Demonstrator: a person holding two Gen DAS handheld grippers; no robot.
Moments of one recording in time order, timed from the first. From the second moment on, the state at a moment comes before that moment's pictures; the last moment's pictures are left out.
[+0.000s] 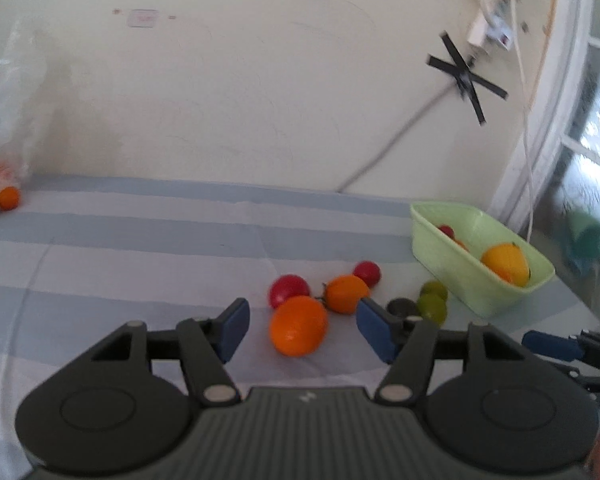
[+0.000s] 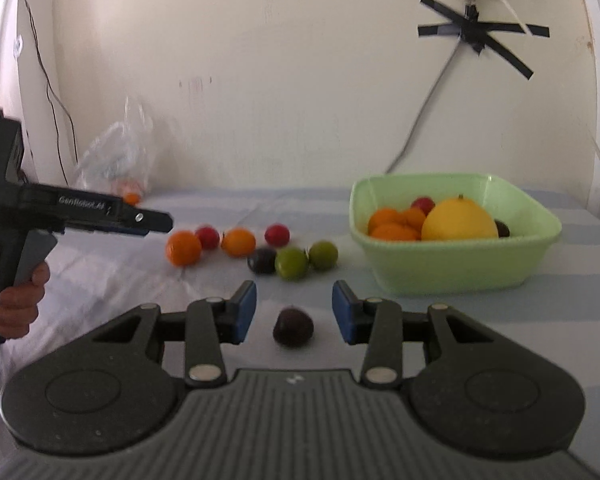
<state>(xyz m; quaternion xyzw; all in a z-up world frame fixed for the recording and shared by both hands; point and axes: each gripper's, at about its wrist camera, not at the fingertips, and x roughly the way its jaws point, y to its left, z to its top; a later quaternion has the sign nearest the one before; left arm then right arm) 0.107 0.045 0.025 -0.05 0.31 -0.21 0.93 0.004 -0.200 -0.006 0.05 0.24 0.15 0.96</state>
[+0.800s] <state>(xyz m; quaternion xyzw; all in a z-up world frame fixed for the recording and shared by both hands) 0.038 0.015 0.010 -0.02 0.32 -0.29 0.90 -0.017 -0.169 -0.021 -0.01 0.27 0.19 0.94</state>
